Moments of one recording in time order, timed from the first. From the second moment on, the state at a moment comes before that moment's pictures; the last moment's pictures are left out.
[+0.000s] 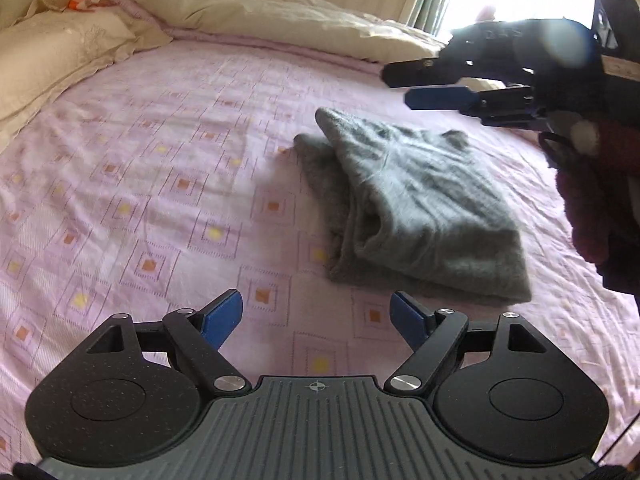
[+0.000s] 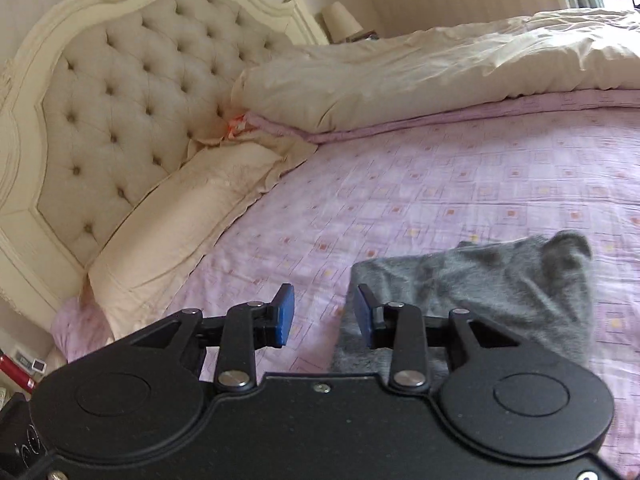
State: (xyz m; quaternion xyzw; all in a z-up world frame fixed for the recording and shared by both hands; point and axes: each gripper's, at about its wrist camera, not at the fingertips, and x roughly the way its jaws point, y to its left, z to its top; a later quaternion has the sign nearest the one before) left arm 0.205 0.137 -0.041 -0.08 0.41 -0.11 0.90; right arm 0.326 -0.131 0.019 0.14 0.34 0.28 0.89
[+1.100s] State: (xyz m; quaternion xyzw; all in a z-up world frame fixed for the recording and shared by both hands) left arm 0.284 0.095 -0.075 -0.01 0.39 -0.08 0.92; right arm 0.270 -0.182 -0.034 -0.02 0.26 0.17 0.95
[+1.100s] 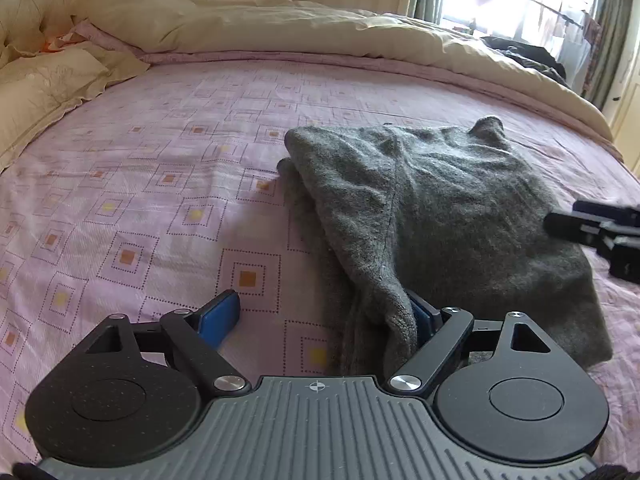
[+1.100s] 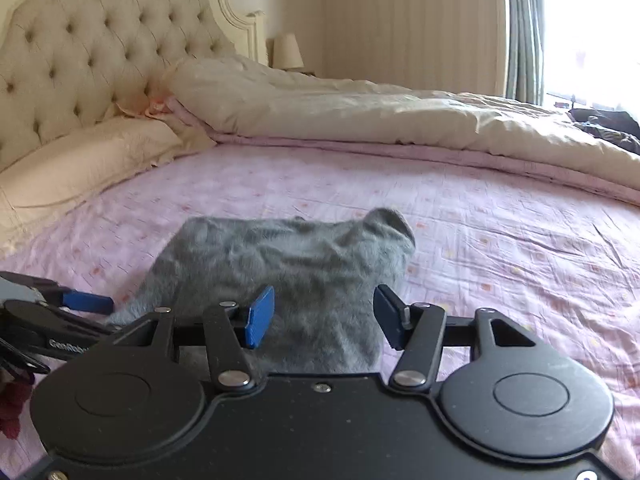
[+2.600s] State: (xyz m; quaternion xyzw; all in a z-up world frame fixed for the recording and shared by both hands) left arm 0.390 0.117 -0.077 -0.18 0.46 -0.12 0.86; right arm 0.256 -0.234 -0.090 0.23 0.38 0.24 0.86
